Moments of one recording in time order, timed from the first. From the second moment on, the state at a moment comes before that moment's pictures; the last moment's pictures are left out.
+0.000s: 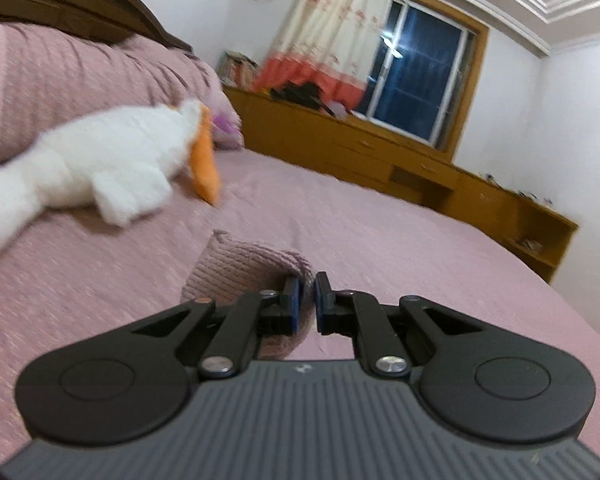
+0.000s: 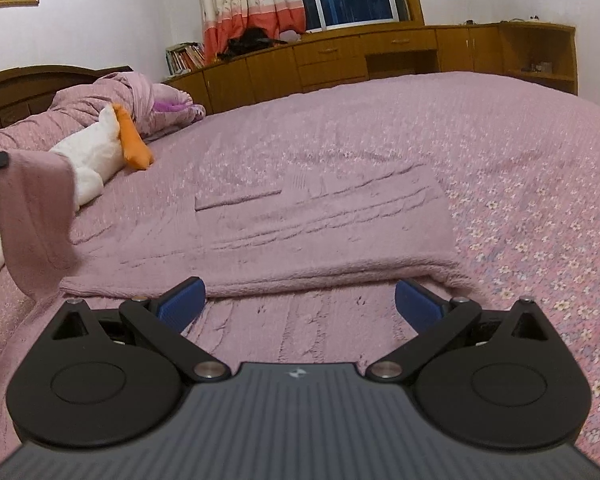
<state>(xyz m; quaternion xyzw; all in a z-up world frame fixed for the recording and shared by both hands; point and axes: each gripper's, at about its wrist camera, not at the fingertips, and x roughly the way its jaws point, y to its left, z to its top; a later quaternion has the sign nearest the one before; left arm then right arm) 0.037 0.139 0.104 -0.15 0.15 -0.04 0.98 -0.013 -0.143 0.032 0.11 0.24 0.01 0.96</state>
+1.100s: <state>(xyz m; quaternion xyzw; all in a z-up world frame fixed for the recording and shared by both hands) -0.007 0.131 0.029 -0.09 0.30 -0.09 0.95 0.023 -0.111 0.046 0.24 0.30 0.09 0.92</state>
